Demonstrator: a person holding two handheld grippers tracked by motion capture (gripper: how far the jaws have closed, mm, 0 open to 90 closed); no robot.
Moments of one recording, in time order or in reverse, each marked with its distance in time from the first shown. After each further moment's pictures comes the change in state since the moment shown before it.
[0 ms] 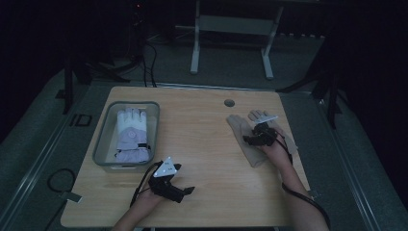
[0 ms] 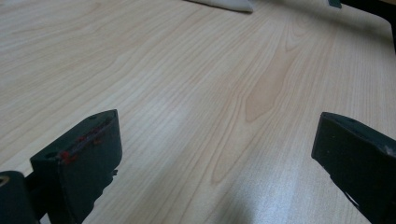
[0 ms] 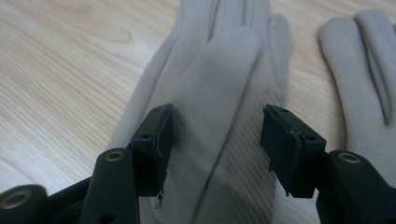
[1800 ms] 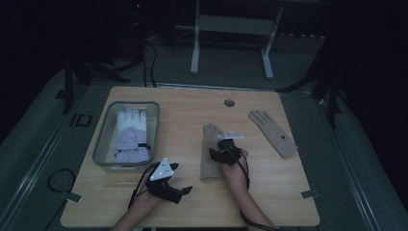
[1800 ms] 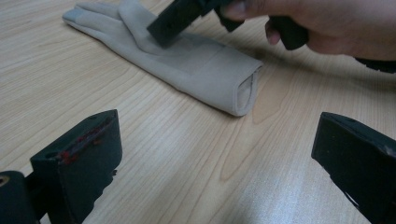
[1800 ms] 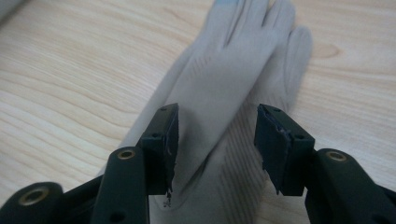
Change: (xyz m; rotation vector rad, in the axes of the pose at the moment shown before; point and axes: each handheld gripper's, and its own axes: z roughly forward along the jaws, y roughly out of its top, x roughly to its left) left arm -0.001 -0.004 -0.009 -0.056 0.040 0.020; right arm 0.159 0.023 0.002 -0.060 -0.054 0.256
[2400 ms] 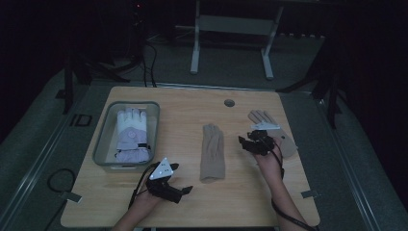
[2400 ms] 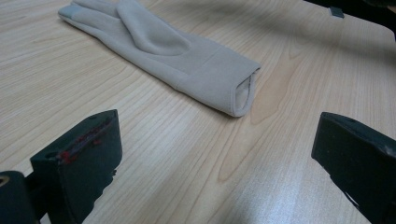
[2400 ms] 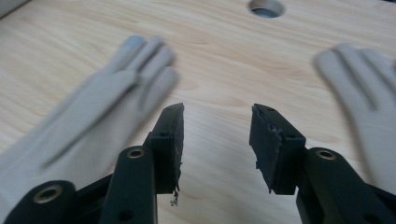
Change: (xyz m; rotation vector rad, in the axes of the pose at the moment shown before) left arm 0.001 0.000 0.001 0.000 -0.013 -0.014; right arm -0.099 0.014 -0.054 -0.084 -0.035 -0.092
